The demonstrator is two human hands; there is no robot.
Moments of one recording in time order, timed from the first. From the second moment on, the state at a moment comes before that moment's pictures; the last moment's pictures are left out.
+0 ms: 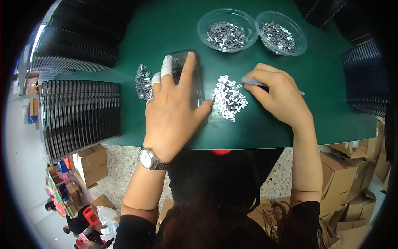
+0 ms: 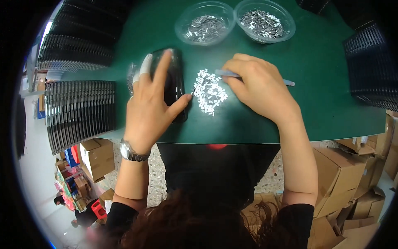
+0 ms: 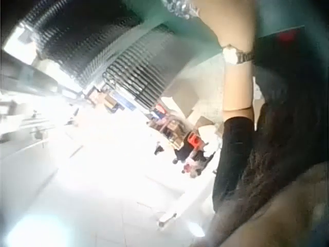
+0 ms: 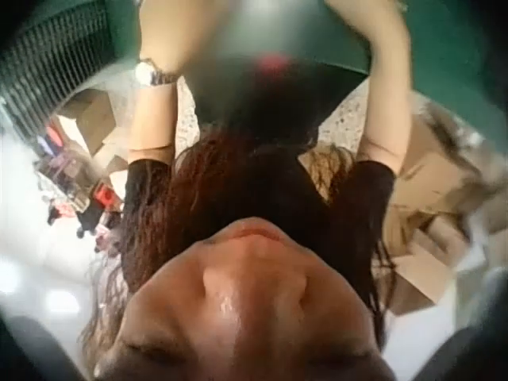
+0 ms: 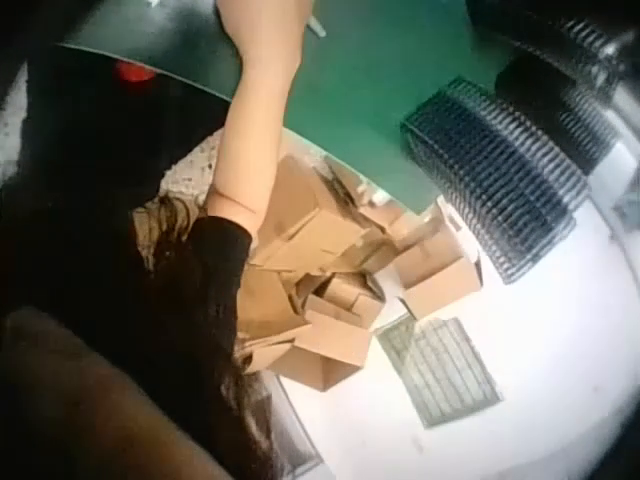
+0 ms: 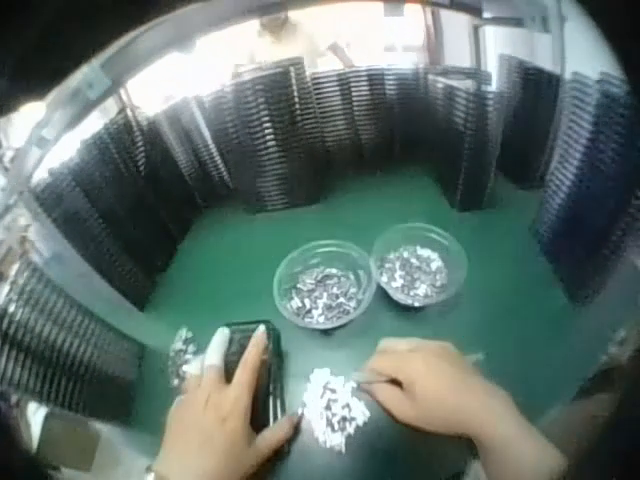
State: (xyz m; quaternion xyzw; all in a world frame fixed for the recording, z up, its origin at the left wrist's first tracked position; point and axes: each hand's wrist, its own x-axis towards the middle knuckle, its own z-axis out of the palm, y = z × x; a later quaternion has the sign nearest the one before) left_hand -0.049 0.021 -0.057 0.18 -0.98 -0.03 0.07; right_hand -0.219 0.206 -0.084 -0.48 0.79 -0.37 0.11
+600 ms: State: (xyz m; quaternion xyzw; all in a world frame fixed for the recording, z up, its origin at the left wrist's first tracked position) left_hand 0.037 -0.046 -0.053 0.13 -0.39 -0.88 0.25; right_hand -0.201 0.197 -0.064 -0.46 0.85 -0.26 0.09
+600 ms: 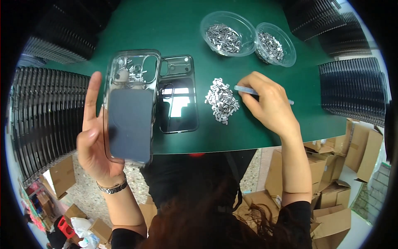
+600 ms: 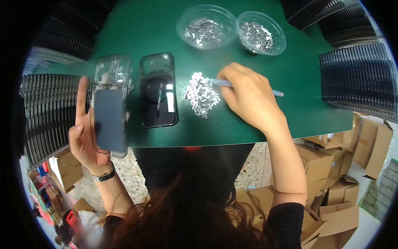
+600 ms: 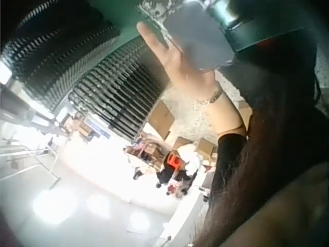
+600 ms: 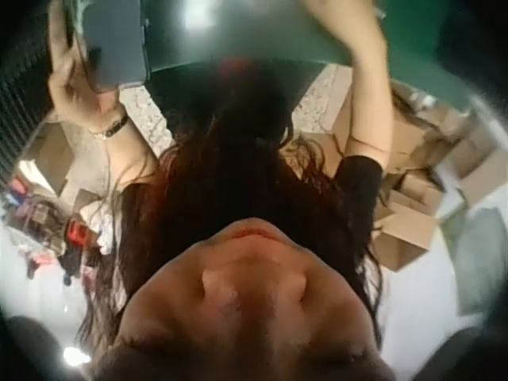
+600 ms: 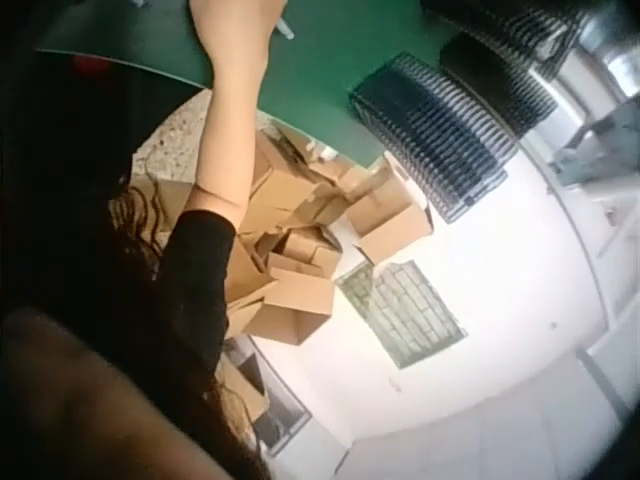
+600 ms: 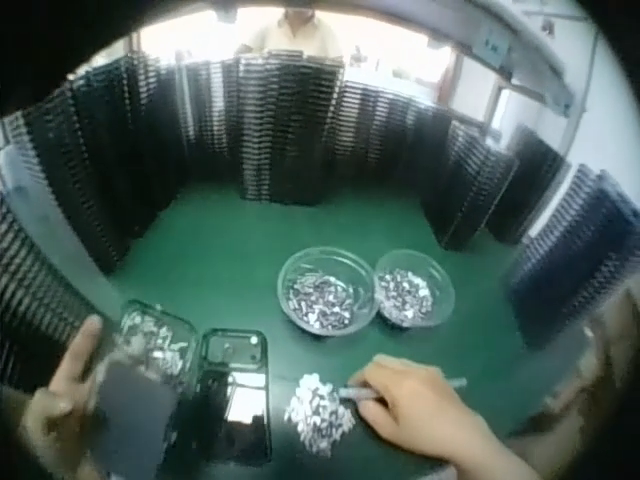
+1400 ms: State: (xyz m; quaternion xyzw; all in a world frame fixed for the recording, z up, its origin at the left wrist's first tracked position) left_hand 0.031 -0.009 -0.056 0.19 -0.89 -0.38 0.16; right_hand -0.148 0.124 -0.021 -0.69 0.68 -0.27 0.00
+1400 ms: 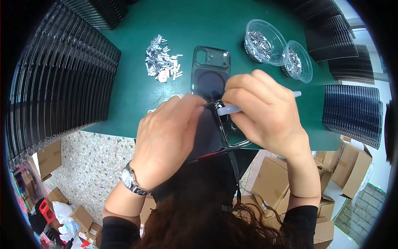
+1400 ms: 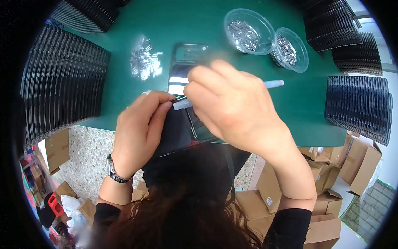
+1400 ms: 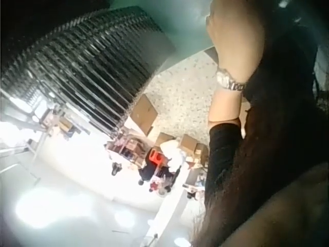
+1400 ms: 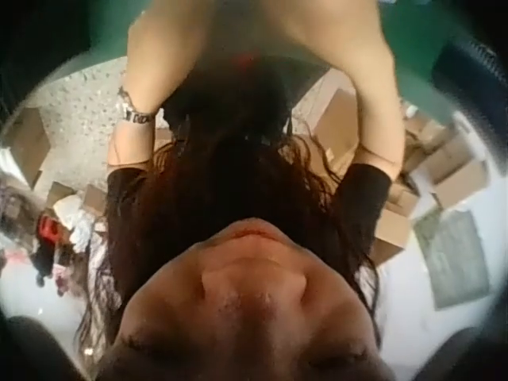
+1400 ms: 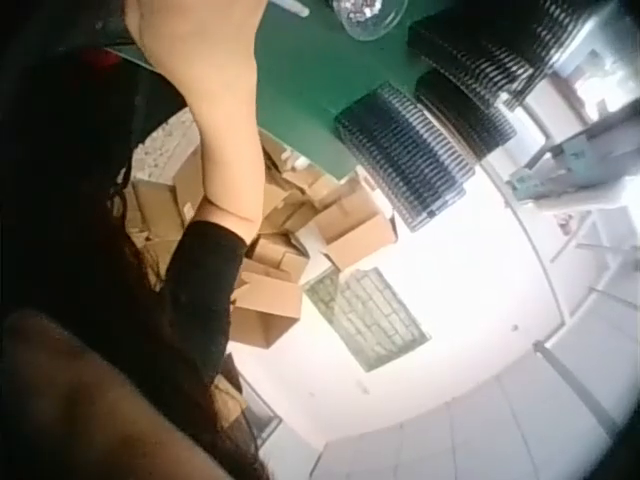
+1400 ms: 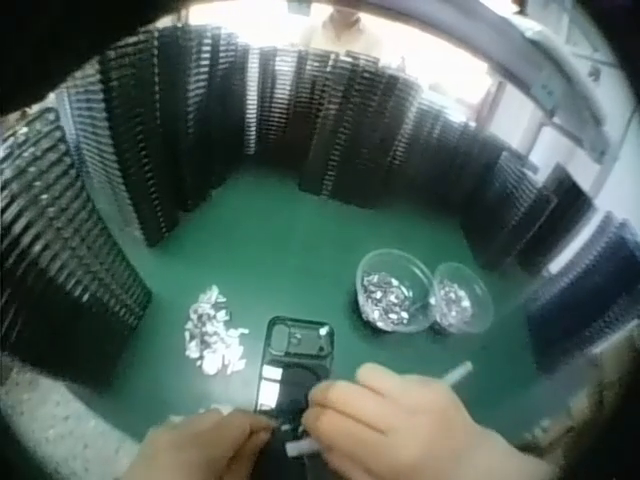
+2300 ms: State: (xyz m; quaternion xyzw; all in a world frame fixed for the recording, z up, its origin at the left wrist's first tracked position) left_hand 0.027 -0.011 -0.055 0.19 -0.90 -0.36 0.14; right_hand -0.128 0.125 -0.035 -0.59 0.74 -0.30 0.13
